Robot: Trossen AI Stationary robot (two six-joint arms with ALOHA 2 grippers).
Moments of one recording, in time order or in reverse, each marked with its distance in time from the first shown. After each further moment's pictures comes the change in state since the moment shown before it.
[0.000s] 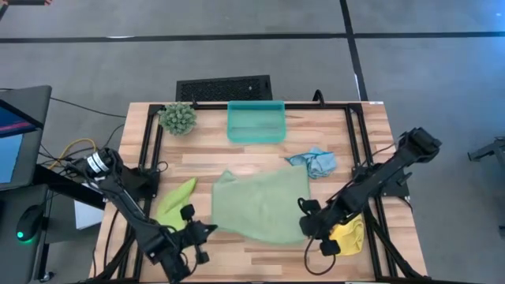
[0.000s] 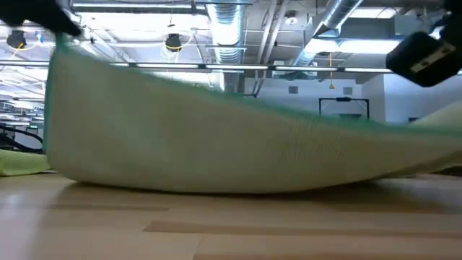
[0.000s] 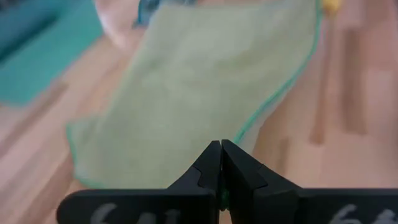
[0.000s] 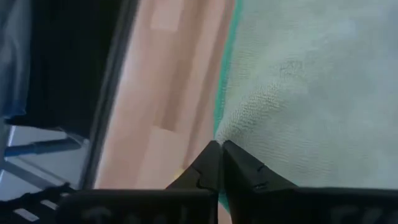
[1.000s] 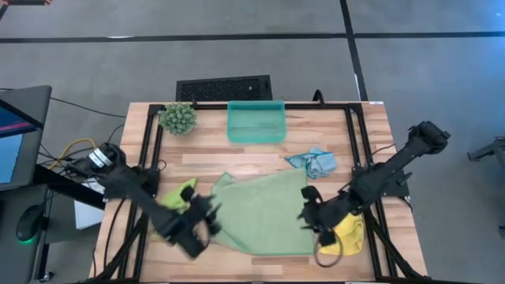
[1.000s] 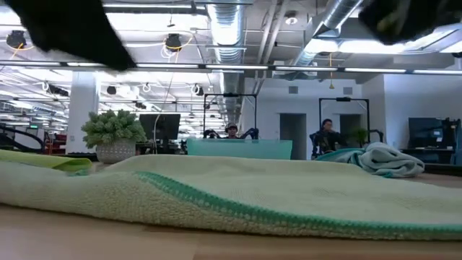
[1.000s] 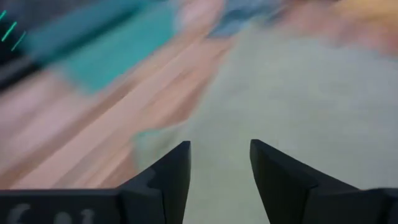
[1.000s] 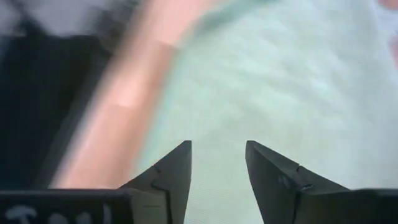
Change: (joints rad) left arm 0.228 -0.029 -0.081 -0.177 0.028 -0.286; right arm -0.014 -0.144 -0.044 0.067 0.307 -0.127
